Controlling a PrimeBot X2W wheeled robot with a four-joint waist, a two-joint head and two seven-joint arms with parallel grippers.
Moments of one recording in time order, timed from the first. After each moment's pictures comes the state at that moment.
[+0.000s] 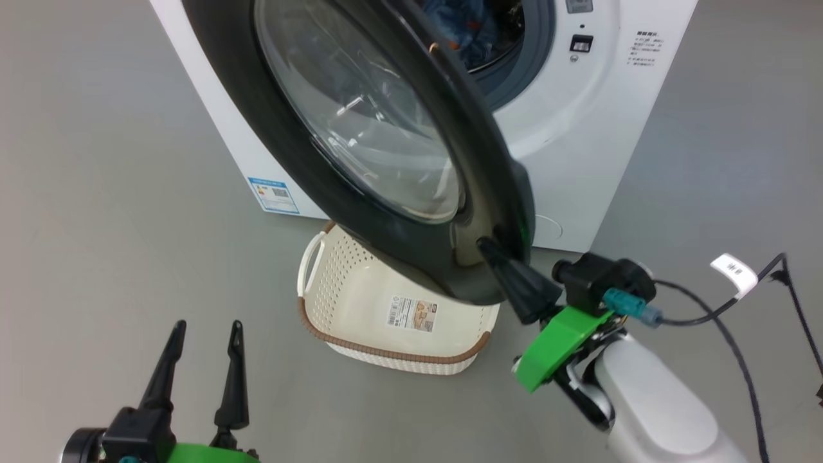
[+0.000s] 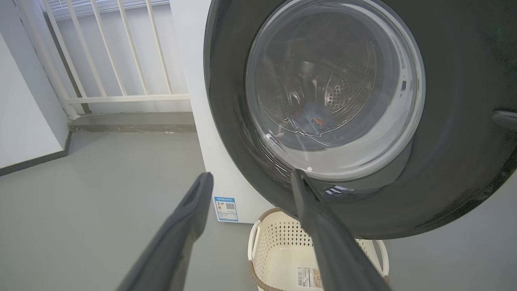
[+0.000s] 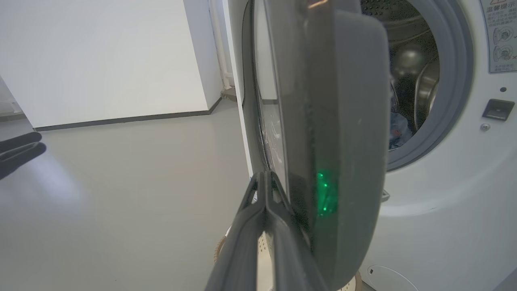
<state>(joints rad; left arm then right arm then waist) -0.02 0.05 -0.10 0.07 -0.15 -0.03 -0.25 -0.49 -0.12 0.45 0.45 0.30 0.13 -0.24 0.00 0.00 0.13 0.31</state>
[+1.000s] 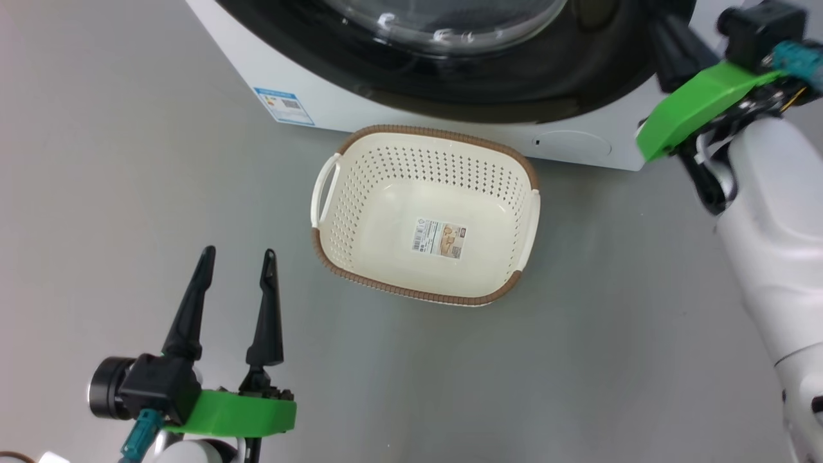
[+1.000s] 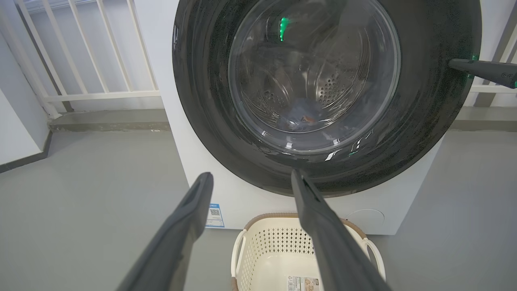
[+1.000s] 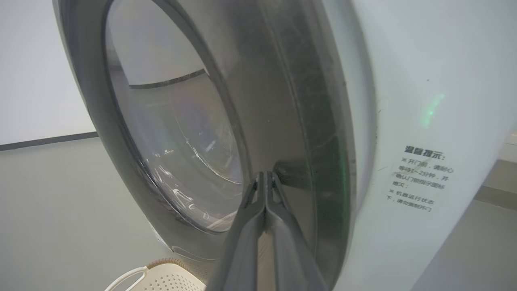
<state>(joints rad) -0.15 0.03 -0.20 -0.01 -0.19 0.02 -0.25 -1.03 -0.26 0.25 0.80 0.27 0.13 -0.25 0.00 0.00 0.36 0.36</state>
